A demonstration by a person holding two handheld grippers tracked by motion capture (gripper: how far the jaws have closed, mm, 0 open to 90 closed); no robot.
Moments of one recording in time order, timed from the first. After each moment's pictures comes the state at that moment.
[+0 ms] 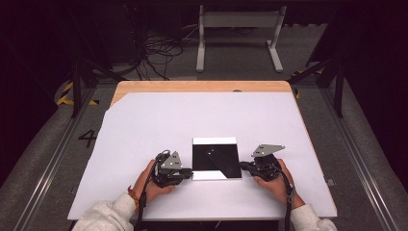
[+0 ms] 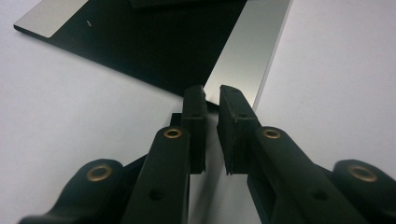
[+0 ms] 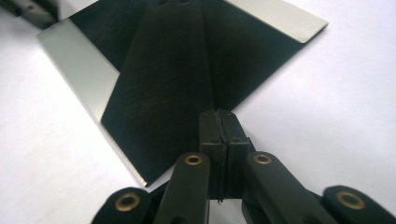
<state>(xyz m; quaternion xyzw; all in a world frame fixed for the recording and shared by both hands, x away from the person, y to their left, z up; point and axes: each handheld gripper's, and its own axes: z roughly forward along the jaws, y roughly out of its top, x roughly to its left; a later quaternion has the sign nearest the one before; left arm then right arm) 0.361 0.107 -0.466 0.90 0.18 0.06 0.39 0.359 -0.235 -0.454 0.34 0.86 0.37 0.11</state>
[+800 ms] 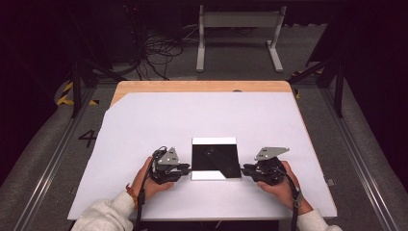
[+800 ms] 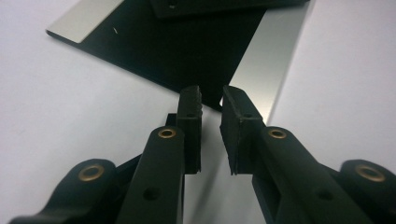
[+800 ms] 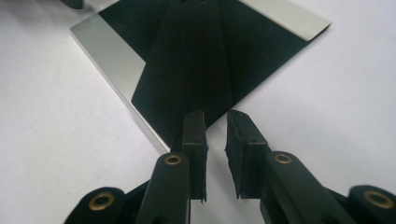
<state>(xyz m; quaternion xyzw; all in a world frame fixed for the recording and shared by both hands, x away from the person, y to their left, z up) 0.360 0.124 -0.452 0.89 0.19 0.07 0.41 0.341 -0.239 -0.435 0.34 0.86 0.36 0.11</state>
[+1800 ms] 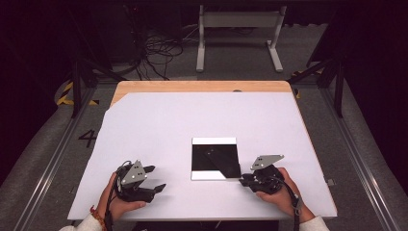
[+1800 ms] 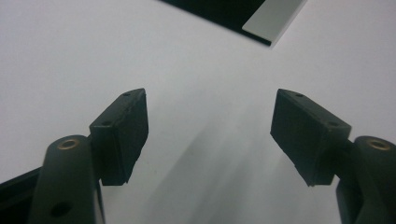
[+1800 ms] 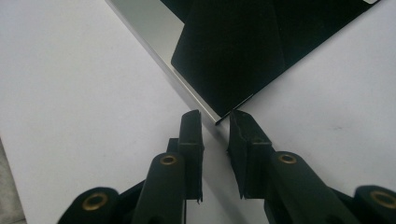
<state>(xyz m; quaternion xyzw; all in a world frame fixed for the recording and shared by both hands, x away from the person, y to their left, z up) 0.312 0.193 -0.450 0.87 0.26 0.14 0.39 0.325 -0.230 -0.445 0.32 0.89 0.33 0.08</state>
